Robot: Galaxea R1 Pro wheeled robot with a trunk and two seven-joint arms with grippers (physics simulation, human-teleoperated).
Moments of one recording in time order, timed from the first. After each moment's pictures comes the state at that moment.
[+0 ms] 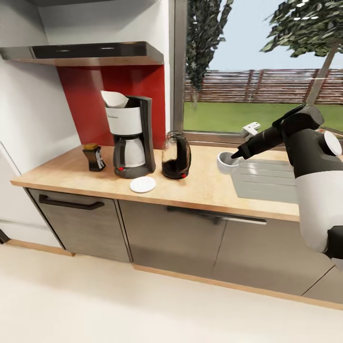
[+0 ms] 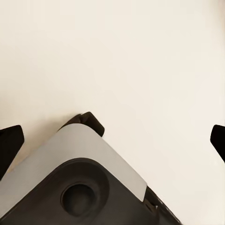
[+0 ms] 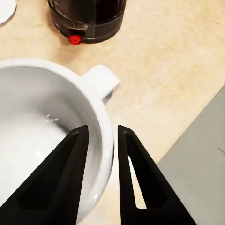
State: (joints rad) left arm 0.02 0.14 0.03 -0.36 0.95 -0.05 -0.16; right arm -1.44 -0.22 0.09 -1.03 0.95 0.99 1.52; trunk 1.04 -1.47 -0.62
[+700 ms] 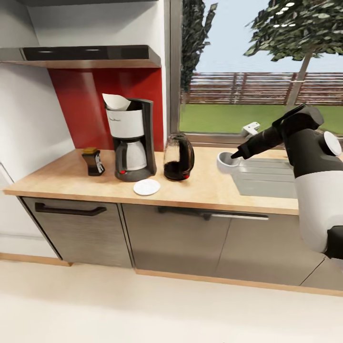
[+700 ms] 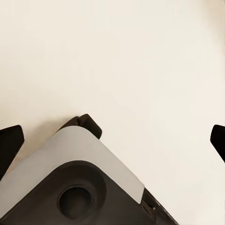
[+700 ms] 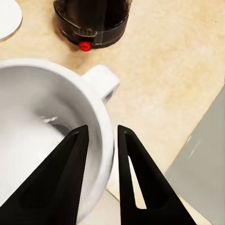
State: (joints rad) left arm 0.02 0.14 0.03 -0.35 0.95 -0.05 -0.16; right arm -1.44 -0.22 0.09 -1.03 0.95 0.99 1.52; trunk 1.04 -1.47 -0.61
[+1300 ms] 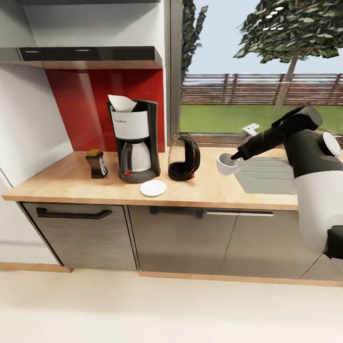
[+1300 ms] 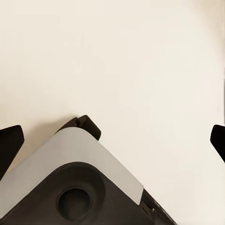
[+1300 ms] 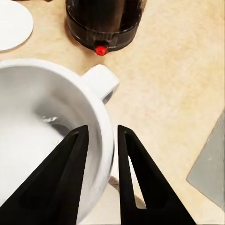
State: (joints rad) left arm 0.02 0.15 0.03 -0.35 0.95 -0.05 -0.16; right arm -1.44 -0.22 0.09 -1.01 0.95 0.99 1.52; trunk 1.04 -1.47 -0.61
